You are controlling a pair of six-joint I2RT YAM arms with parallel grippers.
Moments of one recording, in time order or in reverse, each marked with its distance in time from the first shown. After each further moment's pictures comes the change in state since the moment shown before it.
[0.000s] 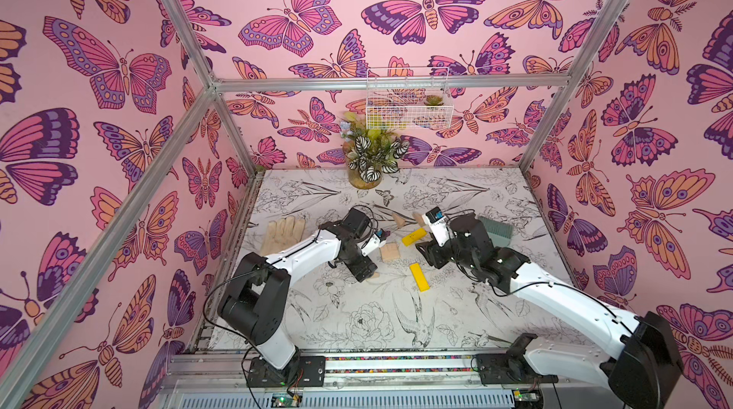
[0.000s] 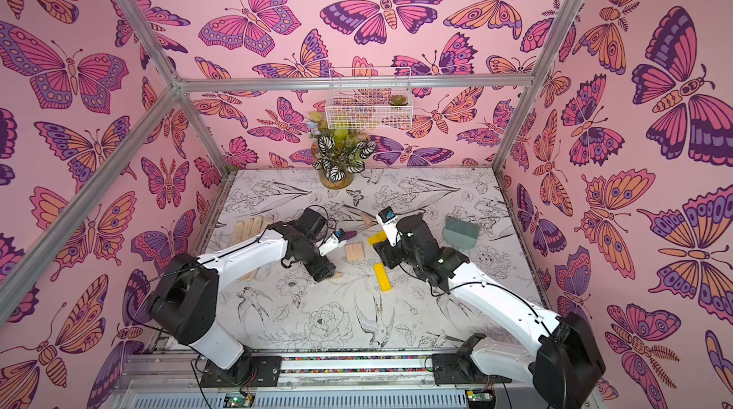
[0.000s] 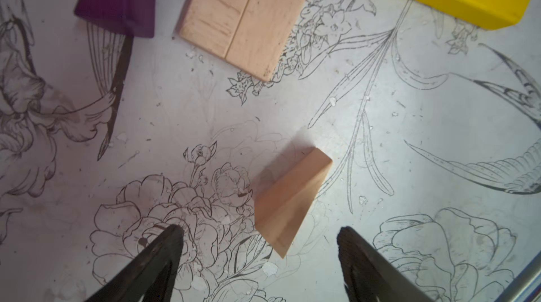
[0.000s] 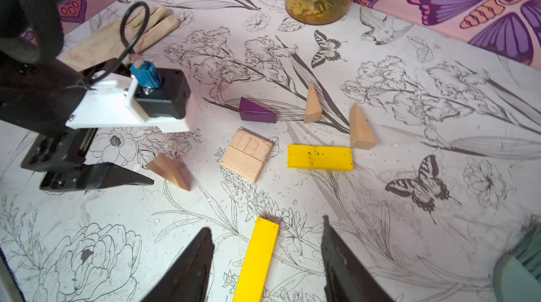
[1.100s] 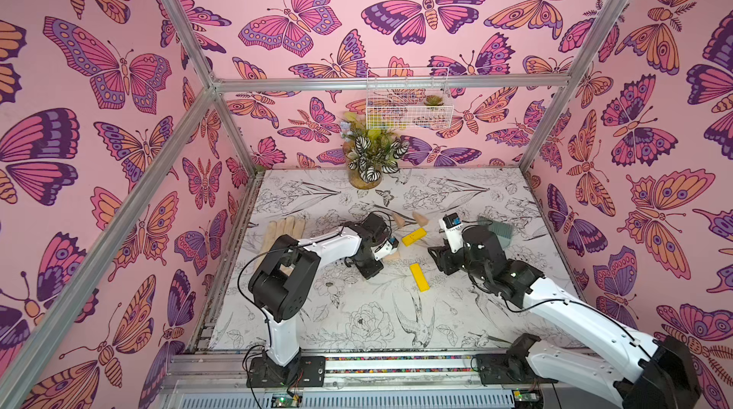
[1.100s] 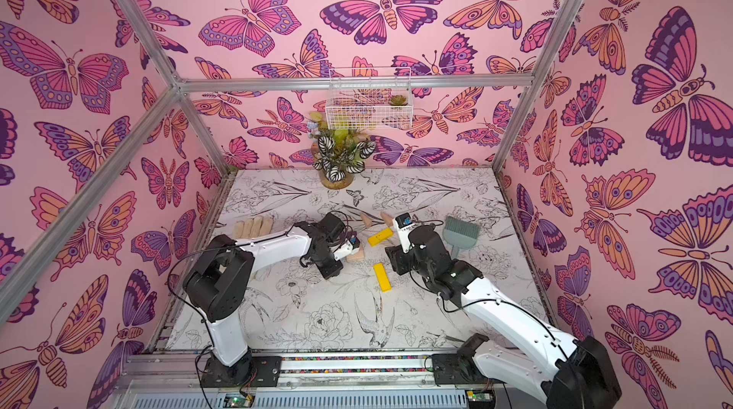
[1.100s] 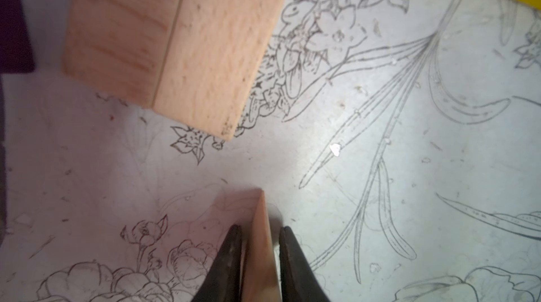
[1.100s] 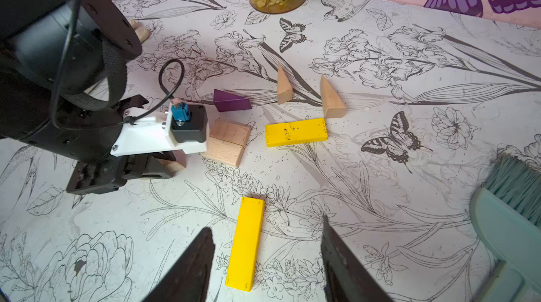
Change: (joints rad) left arm -0.061 0.191 0.082 0.000 -0.004 -0.050; right arm -0.021 -0.116 -0.092 -0.008 0.061 0.095
